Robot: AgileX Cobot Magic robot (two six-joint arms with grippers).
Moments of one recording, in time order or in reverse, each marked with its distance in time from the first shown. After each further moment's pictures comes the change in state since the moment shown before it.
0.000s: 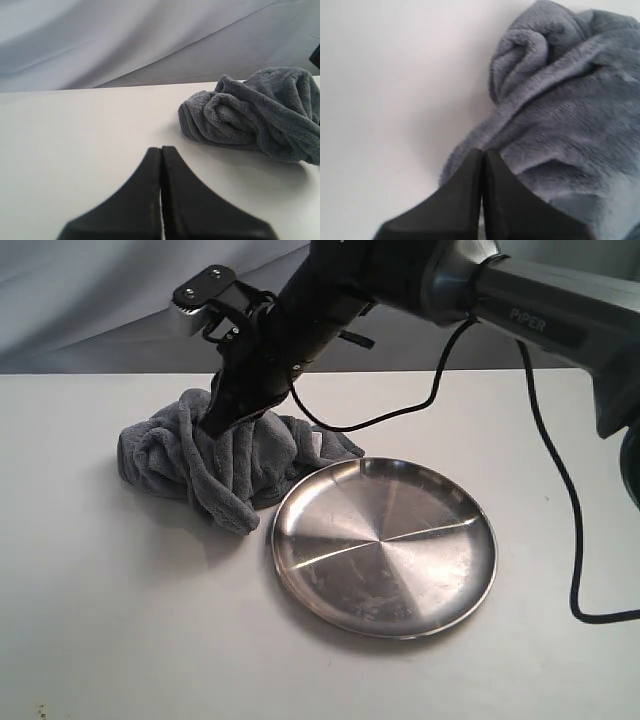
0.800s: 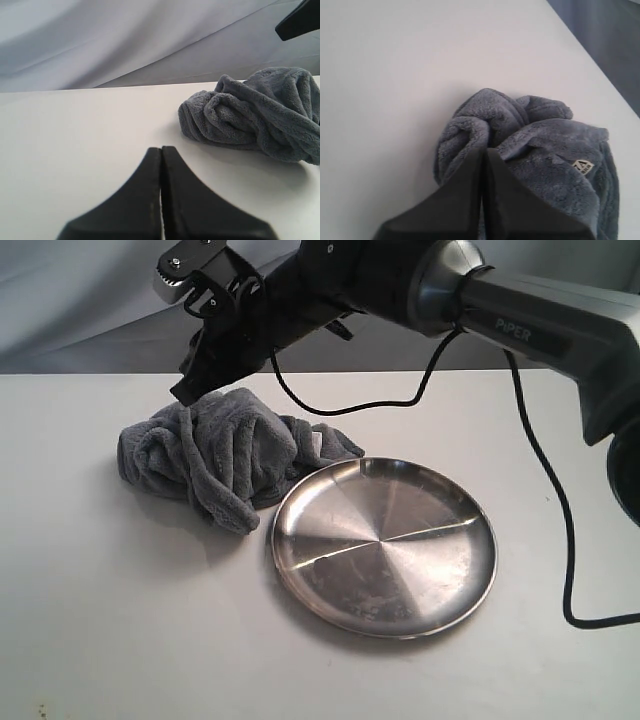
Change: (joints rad) left arm 0.000 0.000 0.000 0.000 0.000 0.000; right arm 0.017 0.014 0.000 0.032 -0.313 -0.048
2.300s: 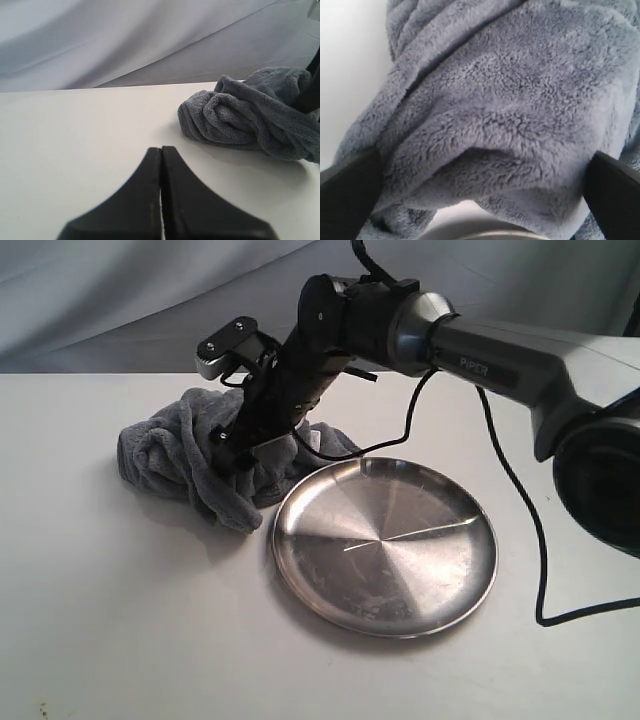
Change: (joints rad) left arm 0.000 0.000 0.000 0.000 0.000 0.000; right arm -0.015 0.105 0.000 -0.252 0.144 0.285
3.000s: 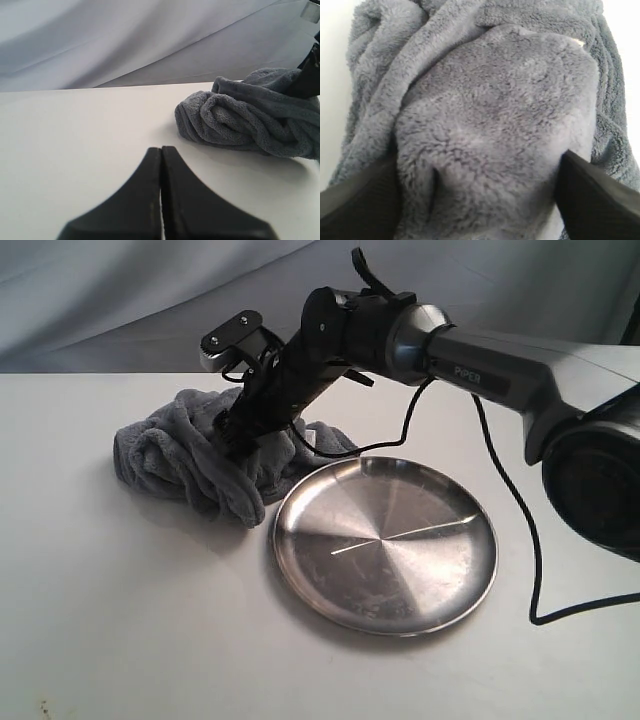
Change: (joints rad) left arm 0.000 0.000 0.000 0.000 0.000 0.000; right arm -0.008 0.032 0.000 0.027 -0.122 -0.002
